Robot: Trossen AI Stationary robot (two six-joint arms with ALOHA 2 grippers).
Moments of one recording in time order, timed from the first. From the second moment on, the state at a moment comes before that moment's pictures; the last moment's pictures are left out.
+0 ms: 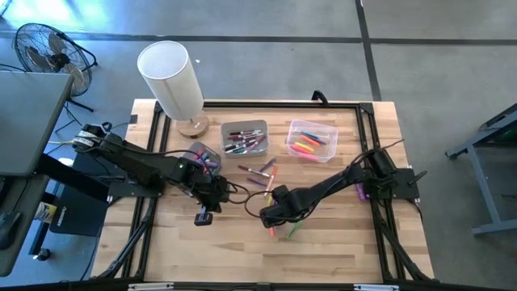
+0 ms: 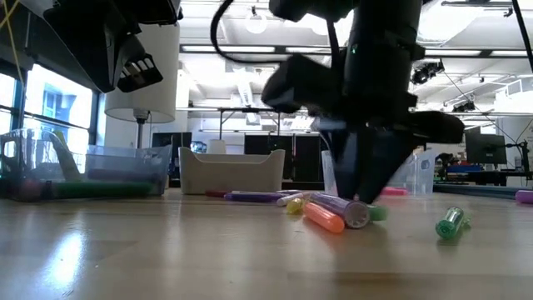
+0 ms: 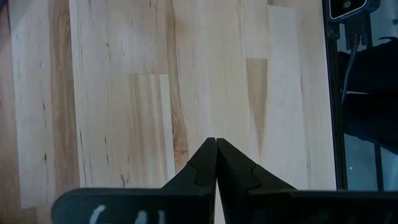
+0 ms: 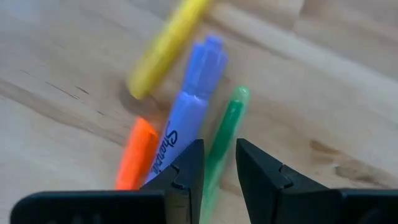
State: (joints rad) left arm -0.29 1.36 0.96 -0.63 0.22 -0.32; right arm 0.35 2.04 1.41 -0.78 0.15 1.52
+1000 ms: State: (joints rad) left arm -0.28 1.36 0.96 -0.62 0.11 -0.34; right arm 0.26 1.89 1.37 -1.29 0.31 1.21
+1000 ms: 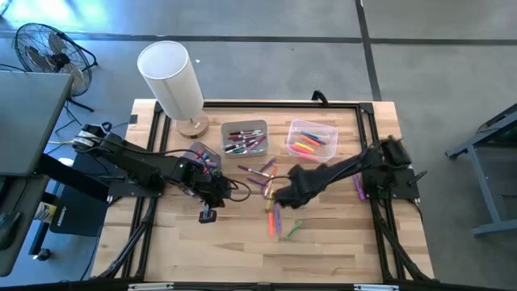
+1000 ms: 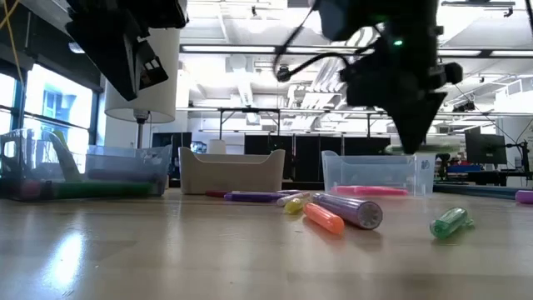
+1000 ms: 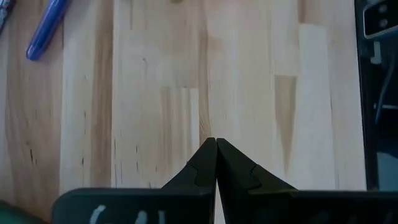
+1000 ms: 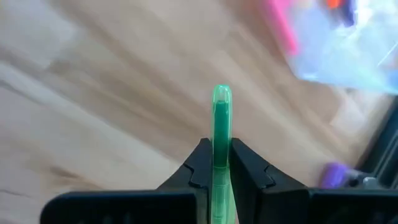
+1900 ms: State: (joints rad) left arm -0.17 1.38 0.96 -0.30 -0.20 -0.55; right arm -0.37 1.35 0.93 -0.71 0.24 0.31
